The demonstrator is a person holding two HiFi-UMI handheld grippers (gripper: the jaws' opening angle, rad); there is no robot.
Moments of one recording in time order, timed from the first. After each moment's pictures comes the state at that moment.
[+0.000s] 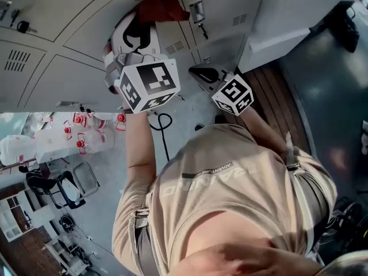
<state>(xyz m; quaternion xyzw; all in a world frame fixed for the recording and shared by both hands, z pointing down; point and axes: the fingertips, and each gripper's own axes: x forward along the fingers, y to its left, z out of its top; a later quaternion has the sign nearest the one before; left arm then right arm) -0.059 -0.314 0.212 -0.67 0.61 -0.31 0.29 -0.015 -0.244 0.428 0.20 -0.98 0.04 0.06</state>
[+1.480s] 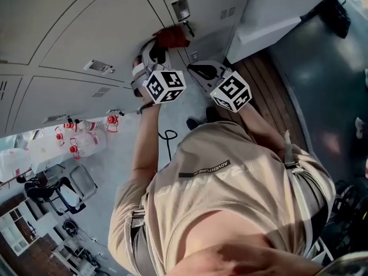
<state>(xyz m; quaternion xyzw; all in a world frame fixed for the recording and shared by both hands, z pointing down) -0.051 -0.364 0.446 -0.71 0.55 -0.39 0.19 0.015 -0.271 0.464 0.23 -0.97 0.07 0.10</state>
